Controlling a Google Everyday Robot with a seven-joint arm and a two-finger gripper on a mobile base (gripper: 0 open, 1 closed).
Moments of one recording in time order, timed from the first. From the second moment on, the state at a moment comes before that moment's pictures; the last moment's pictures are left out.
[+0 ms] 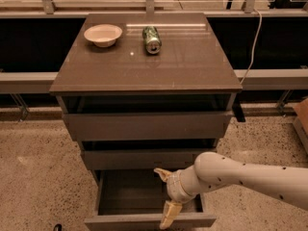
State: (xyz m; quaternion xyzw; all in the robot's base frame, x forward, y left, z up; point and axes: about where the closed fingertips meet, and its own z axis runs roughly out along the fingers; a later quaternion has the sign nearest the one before) arm 0.429 -0.023 0.493 -0.70 0.63 0.21 0.26
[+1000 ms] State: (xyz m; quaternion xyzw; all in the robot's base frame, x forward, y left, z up) arm 0.434 -0.034 0.404 -0.69 0.65 0.19 0.25
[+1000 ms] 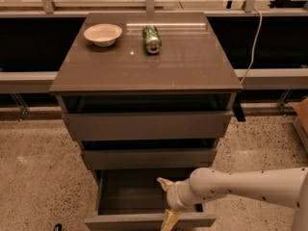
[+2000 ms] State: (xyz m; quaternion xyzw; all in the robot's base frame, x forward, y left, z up) arm 0.462 -0.039 0.286 -0.68 0.67 0.16 0.25
